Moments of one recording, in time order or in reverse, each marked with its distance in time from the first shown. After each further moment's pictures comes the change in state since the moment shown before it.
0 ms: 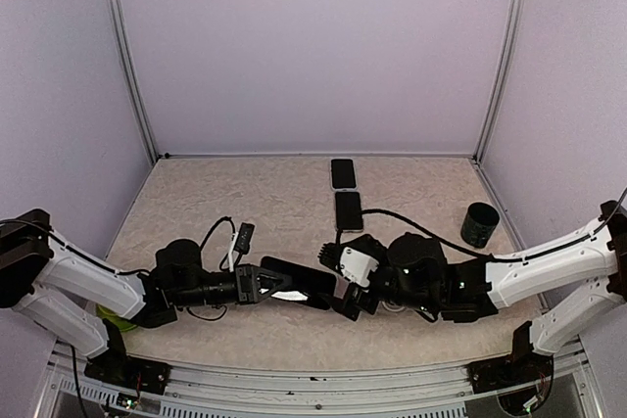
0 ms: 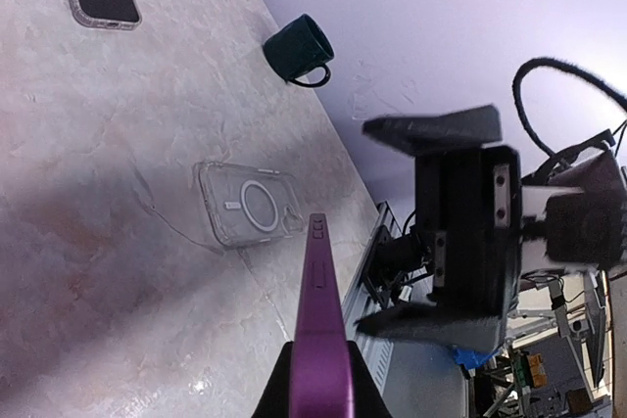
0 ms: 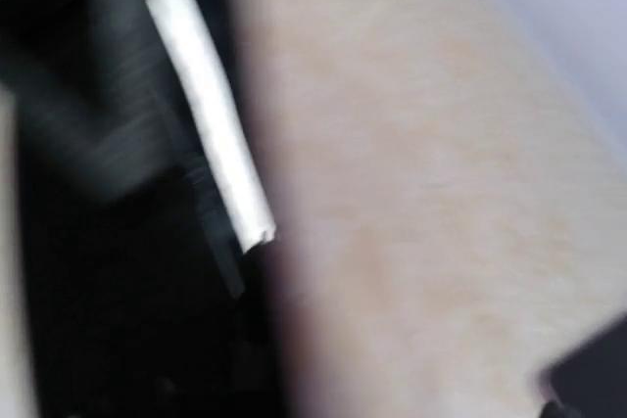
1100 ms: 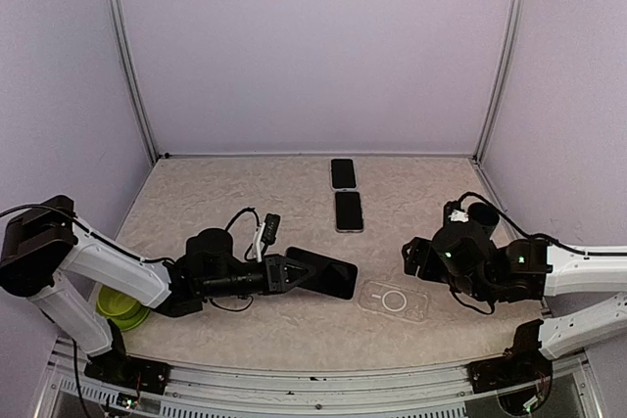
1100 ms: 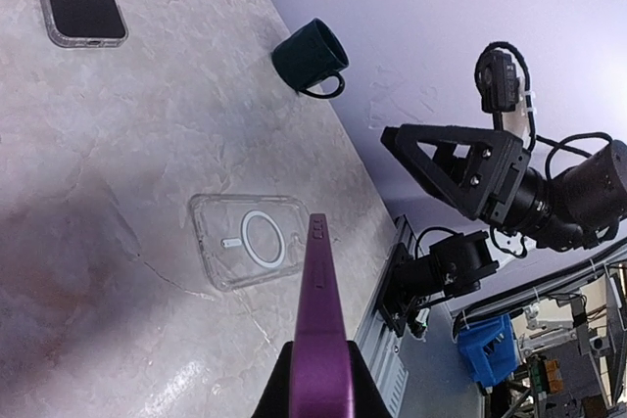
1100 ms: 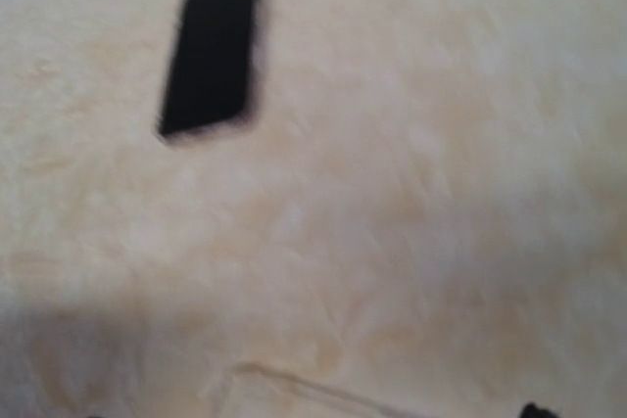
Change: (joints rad) left arm -0.042 0.143 0.182 -0.079 -0.069 0.025; right arm -0.174 -0.395 -0.038 -0.678 0.402 1.263
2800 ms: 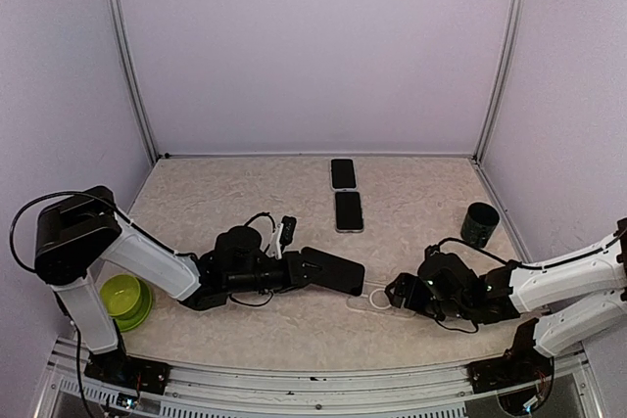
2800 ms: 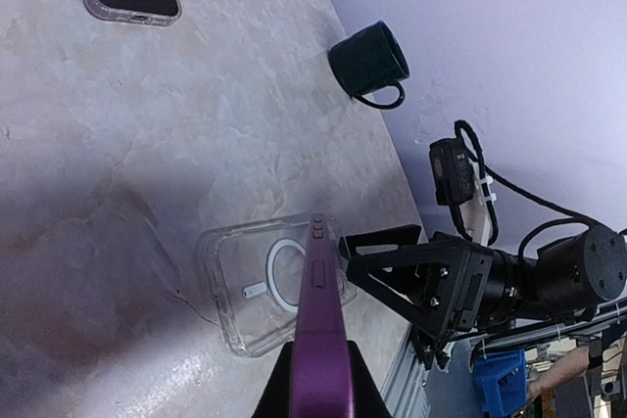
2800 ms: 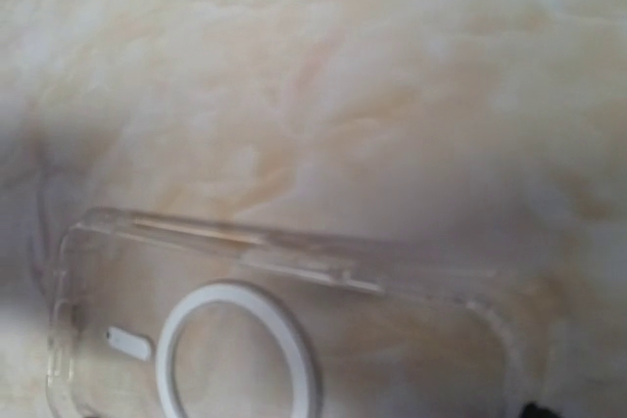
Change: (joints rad) left arm 0.024 0.229 0.155 -0.014 -0.019 -0.058; right arm -0.055 0.199 -0.249 0.341 -0.329 0.213
